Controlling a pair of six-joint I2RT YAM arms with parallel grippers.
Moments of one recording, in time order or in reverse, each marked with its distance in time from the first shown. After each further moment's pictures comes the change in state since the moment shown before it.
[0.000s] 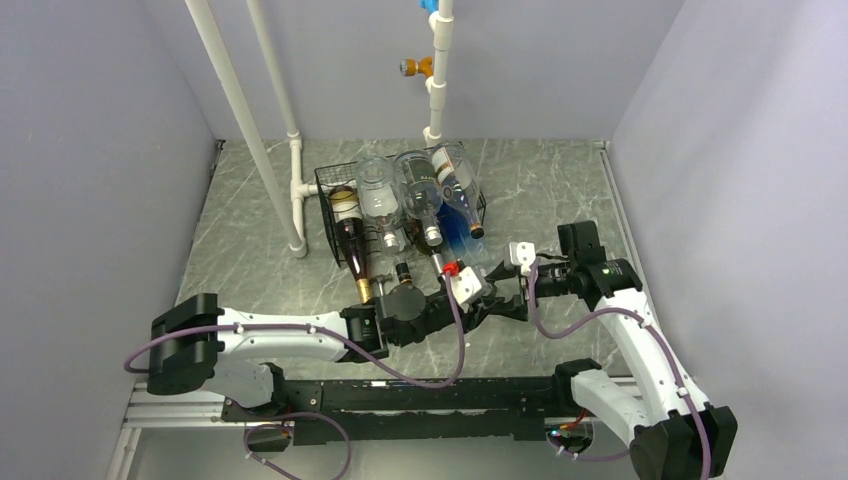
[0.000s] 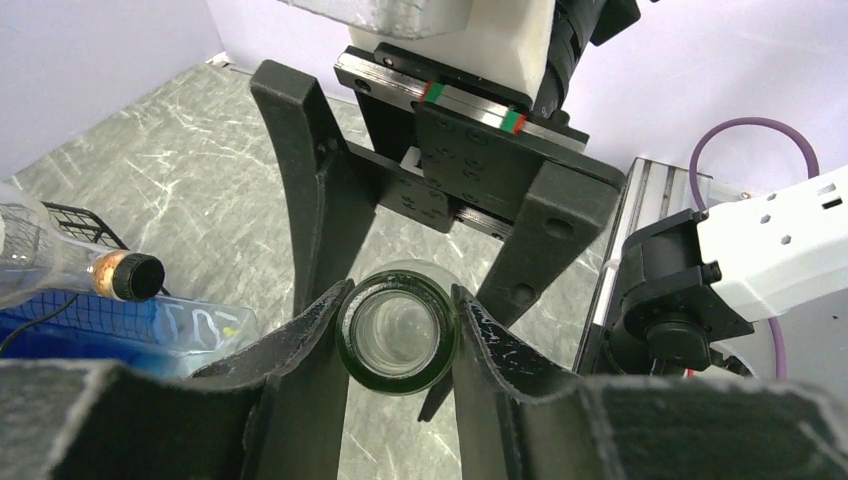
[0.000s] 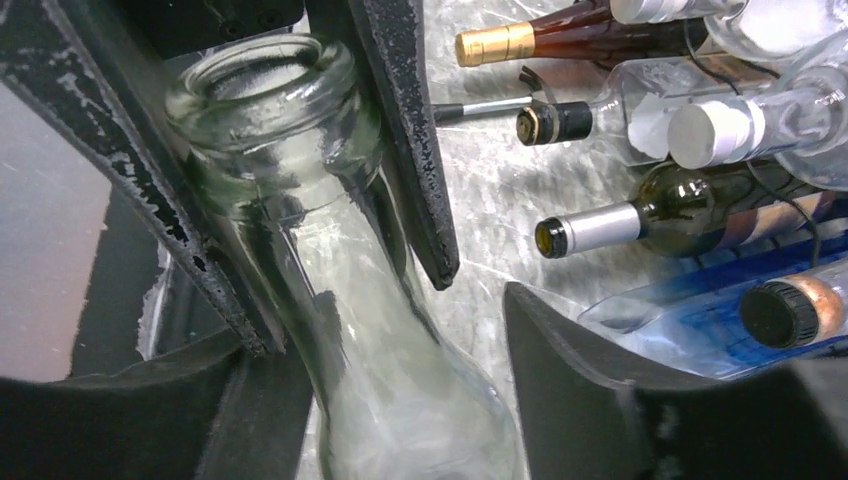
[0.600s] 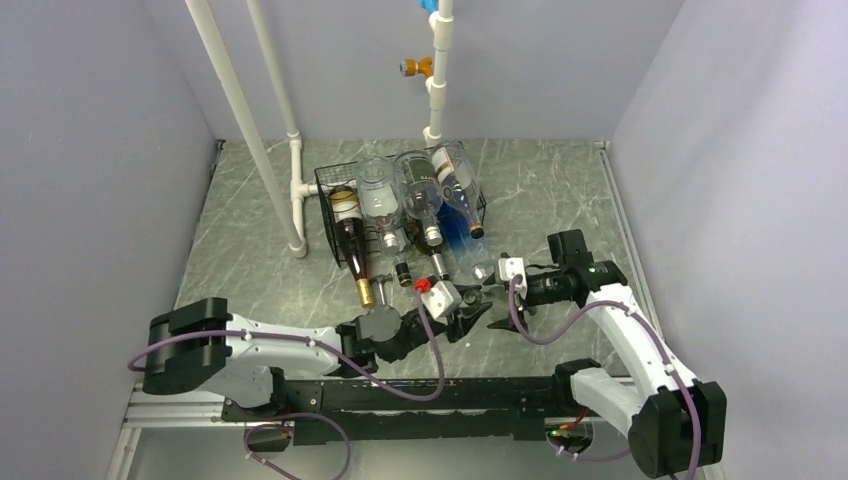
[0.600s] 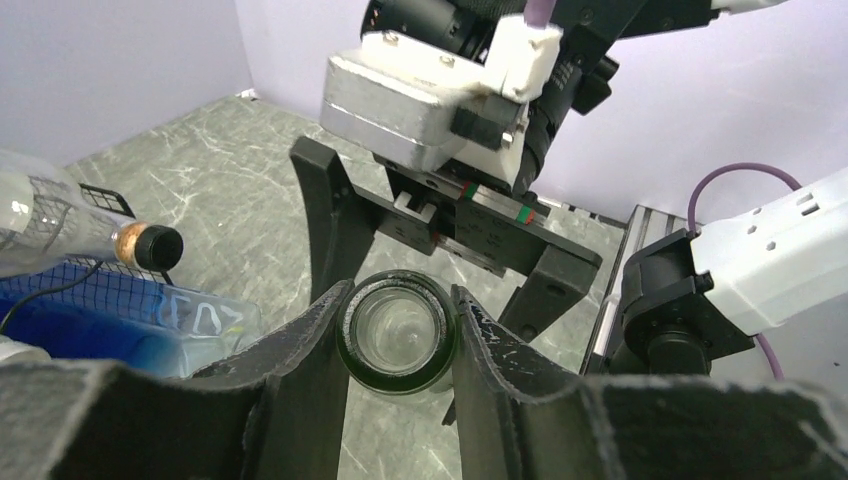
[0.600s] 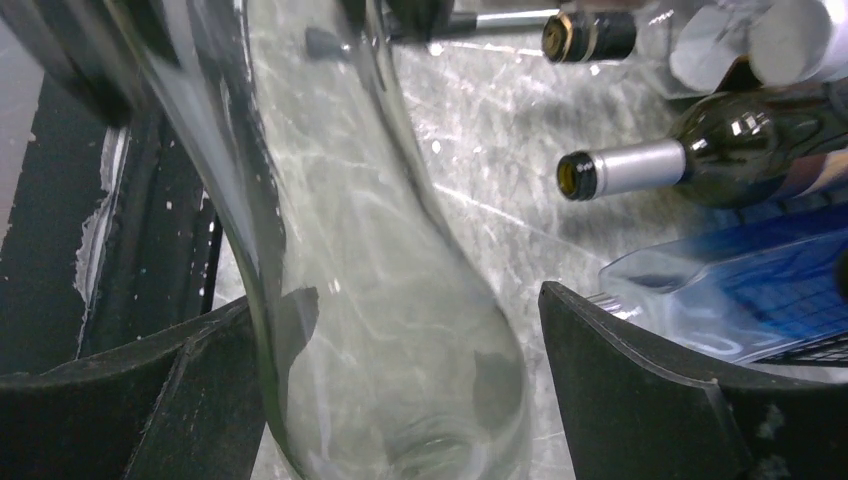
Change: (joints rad) left arm -0.047 -0.013 -0.231 0.380 -0.101 -0.003; right arm 0.000 0.073 -0.125 0.023 0.100 -0.195
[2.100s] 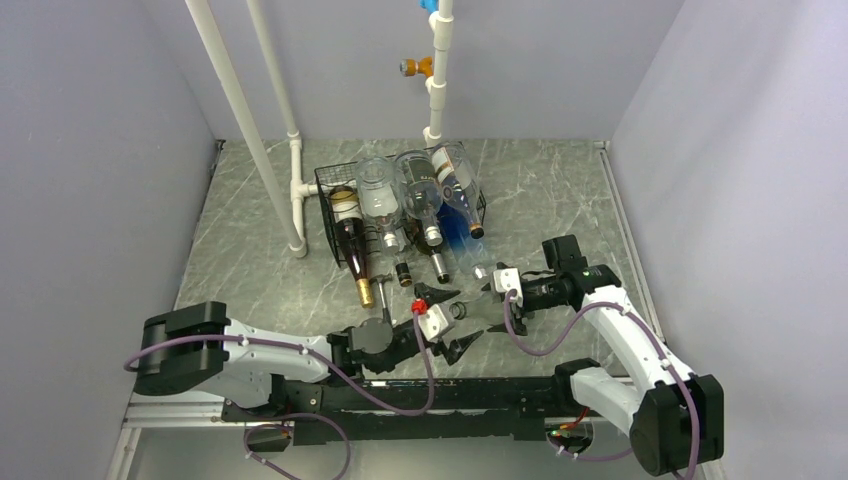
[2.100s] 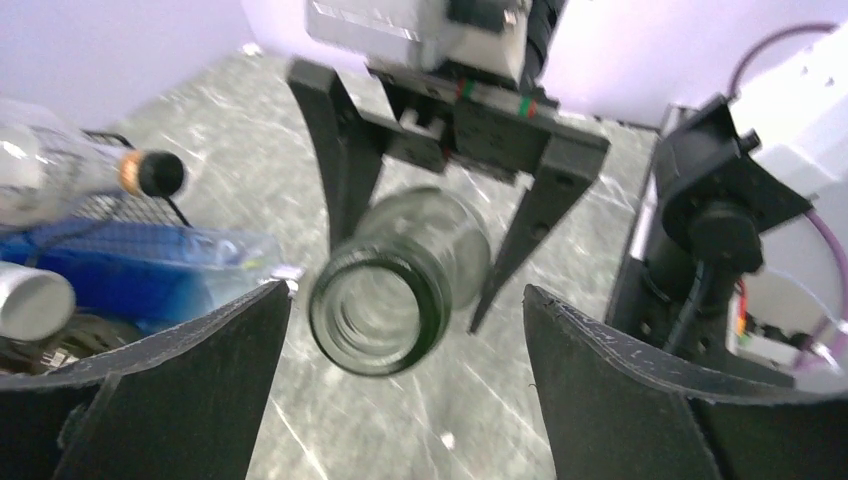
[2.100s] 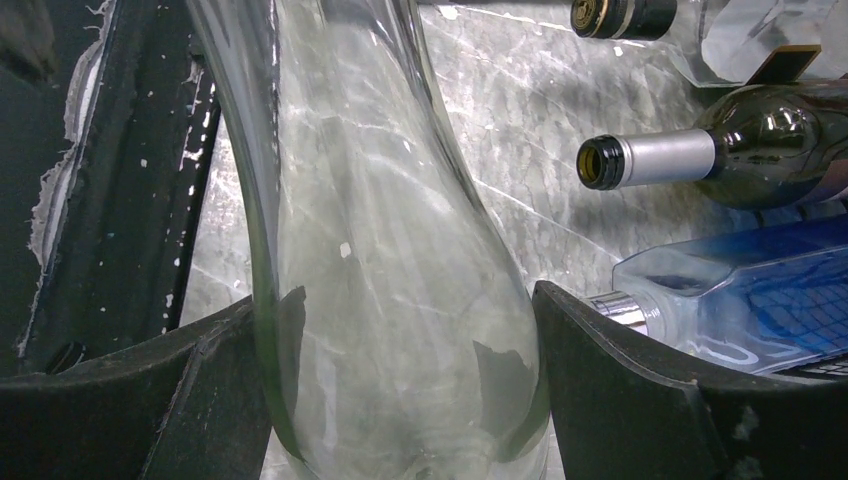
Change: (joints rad) left arm -0.018 -0.047 -0.108 -0.077 0.030 0.084; right arm 0.024 0.004 -0.043 0.047 0.034 -0.069
